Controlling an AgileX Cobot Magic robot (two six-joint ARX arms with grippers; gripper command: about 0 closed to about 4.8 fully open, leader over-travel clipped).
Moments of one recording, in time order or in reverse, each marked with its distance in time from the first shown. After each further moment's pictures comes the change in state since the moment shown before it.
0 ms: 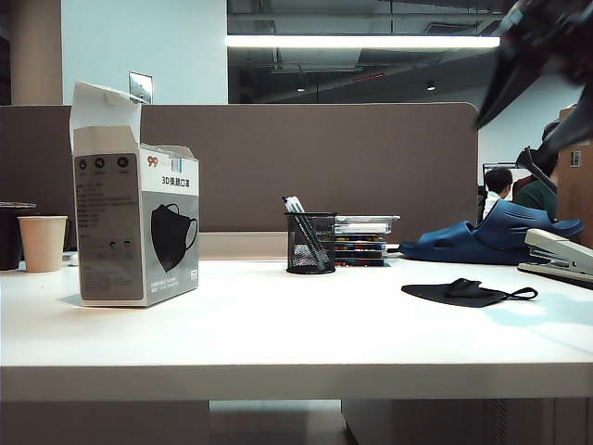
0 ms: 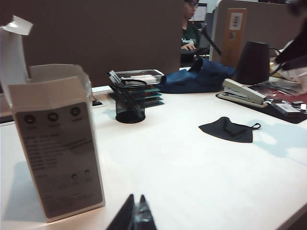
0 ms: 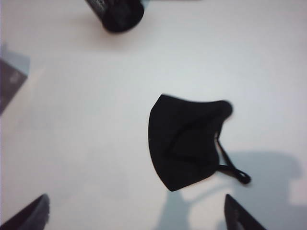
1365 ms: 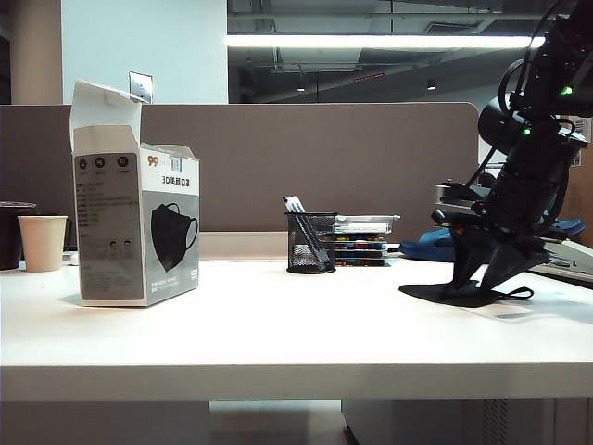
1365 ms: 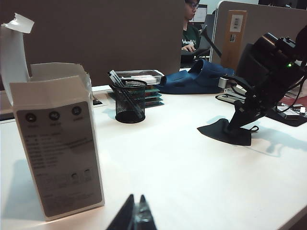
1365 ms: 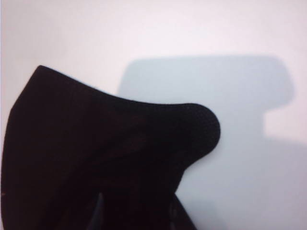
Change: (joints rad) left arm 0.000 0.000 0.001 0.000 0.000 -0.019; right arm 0.076 0.589 0.242 0.064 0.204 -0.091
